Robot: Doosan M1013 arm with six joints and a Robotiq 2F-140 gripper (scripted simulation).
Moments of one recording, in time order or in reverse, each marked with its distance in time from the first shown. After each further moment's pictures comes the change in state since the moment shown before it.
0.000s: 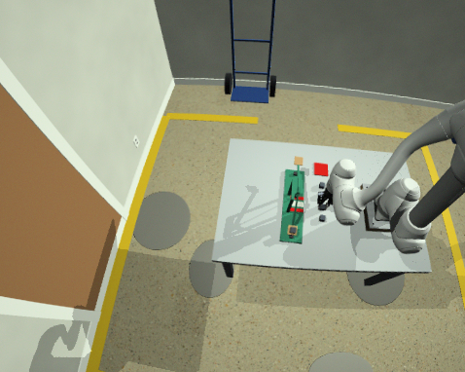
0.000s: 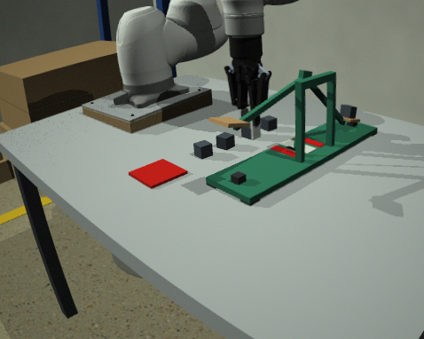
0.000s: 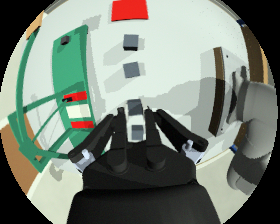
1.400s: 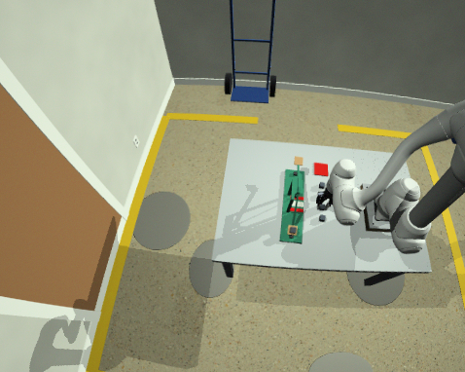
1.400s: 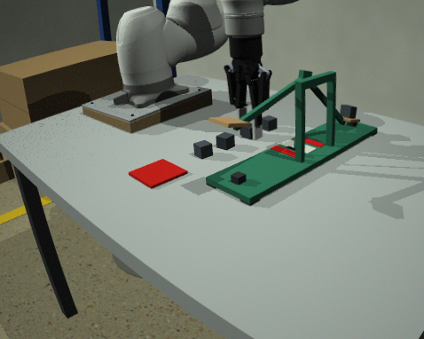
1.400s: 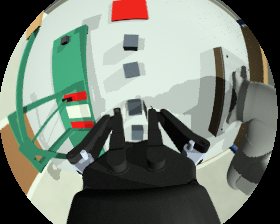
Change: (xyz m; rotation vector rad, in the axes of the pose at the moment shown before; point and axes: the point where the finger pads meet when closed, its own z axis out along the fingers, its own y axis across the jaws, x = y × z) arm 0.000 0.000 0.000 0.000 0.000 0.000
